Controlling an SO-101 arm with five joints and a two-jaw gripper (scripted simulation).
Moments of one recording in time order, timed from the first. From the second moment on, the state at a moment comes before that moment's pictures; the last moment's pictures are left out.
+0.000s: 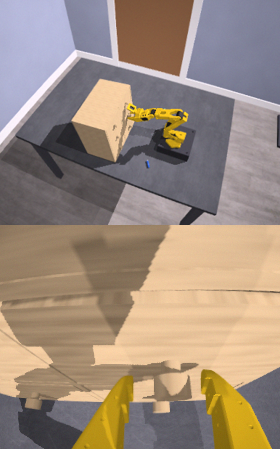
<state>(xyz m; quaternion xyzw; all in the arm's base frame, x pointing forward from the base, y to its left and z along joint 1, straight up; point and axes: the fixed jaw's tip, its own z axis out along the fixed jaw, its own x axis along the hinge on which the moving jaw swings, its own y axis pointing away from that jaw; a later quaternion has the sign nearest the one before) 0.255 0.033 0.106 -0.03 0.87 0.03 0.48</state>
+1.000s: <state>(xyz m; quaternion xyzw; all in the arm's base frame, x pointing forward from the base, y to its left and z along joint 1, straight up) 0.256 0.033 0.107 -0.03 0.88 0.03 0.48</state>
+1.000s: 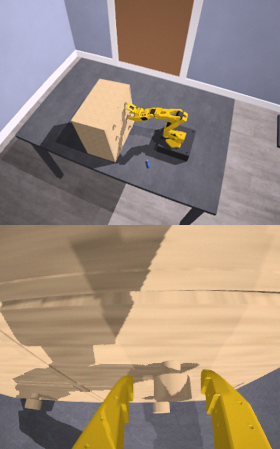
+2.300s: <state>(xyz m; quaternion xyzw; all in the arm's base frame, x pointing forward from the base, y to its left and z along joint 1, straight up) 0.257 0.027 0.107 -0.03 0.88 0.02 0.48</state>
